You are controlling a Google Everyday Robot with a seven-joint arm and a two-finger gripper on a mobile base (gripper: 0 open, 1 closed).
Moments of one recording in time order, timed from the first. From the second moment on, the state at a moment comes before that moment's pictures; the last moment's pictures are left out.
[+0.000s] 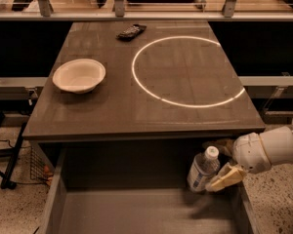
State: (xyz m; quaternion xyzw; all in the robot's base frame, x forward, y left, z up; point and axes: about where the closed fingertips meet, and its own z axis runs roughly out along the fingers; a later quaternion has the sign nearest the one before) arm 0.429 -0.181 0.698 -0.58 0.68 0.31 0.32
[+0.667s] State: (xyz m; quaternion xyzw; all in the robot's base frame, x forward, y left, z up) arm 0.424 -0.239 0.704 -0.55 0.73 0.28 0.31
